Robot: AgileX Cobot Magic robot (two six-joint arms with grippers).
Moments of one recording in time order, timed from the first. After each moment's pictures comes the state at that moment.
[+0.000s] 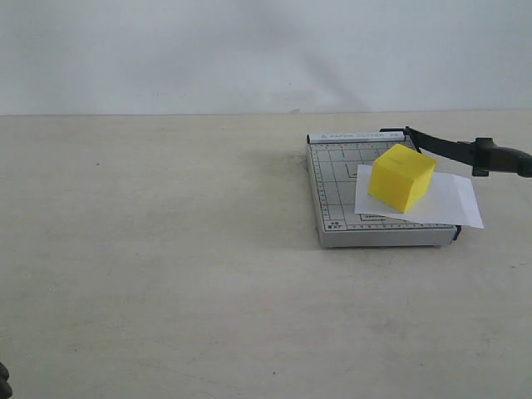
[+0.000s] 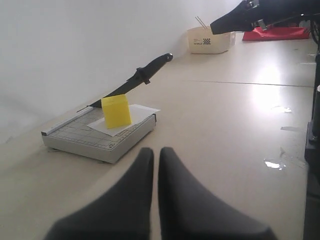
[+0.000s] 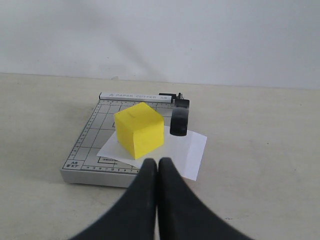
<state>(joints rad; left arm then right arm) -0.87 0.00 0.00 0.16 0.13 0.62 0.00 0.32 -0.27 0.52 0.32 -0.51</state>
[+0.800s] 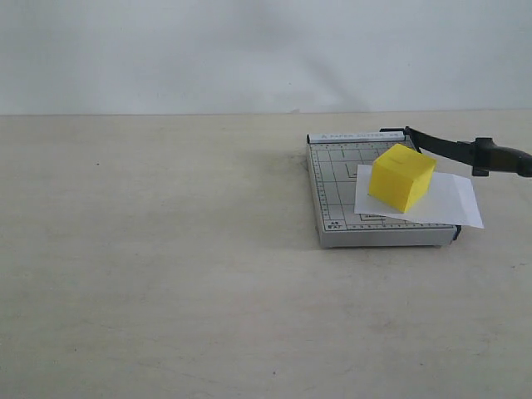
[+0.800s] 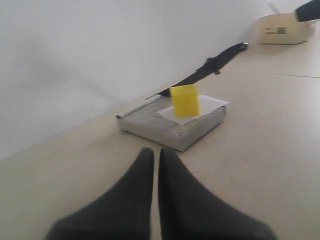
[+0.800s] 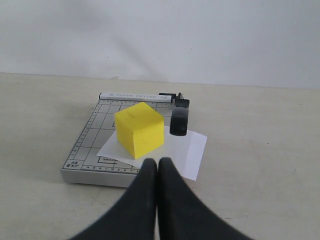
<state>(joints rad) -0.60 0.00 0.00 0.15 0.13 0.65 0.00 0.32 -0.27 0.52 0.32 -0.51</state>
